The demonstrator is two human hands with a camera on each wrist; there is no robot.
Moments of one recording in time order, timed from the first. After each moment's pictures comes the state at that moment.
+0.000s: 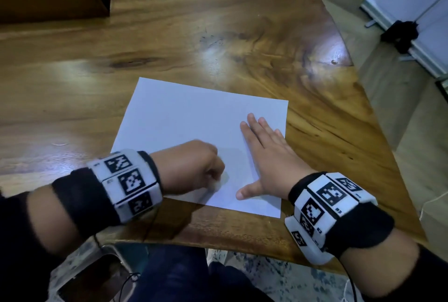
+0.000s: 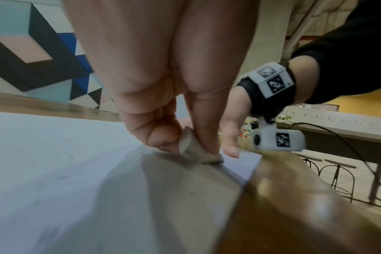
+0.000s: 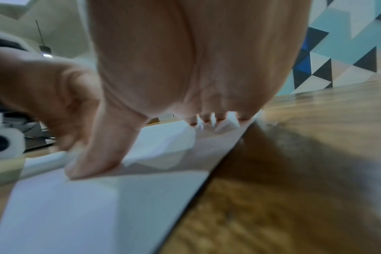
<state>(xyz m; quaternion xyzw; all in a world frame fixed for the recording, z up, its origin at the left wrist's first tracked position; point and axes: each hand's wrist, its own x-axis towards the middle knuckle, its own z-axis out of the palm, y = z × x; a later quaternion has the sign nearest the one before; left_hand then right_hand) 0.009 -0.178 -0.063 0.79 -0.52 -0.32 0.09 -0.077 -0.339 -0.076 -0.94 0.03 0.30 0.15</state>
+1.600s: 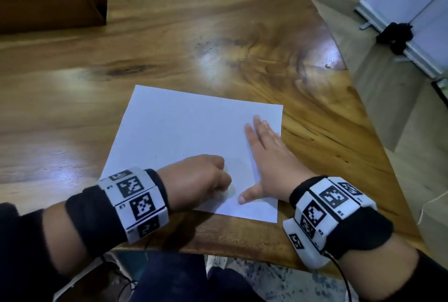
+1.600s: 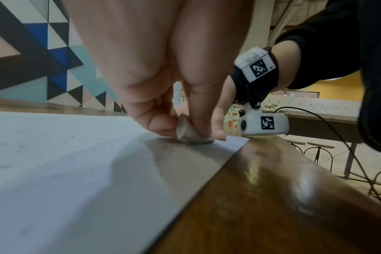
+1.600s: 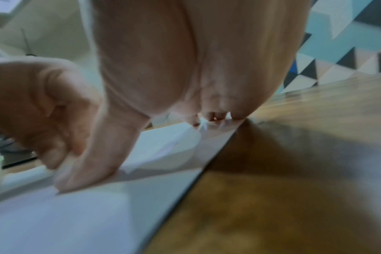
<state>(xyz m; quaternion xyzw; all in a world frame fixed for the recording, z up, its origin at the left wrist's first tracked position) -0.002 -0.175 -0.083 0.77 -0.56 -0.29 0.13 -0.078 -0.350 -0.078 -0.94 0.06 0.28 0.17</state>
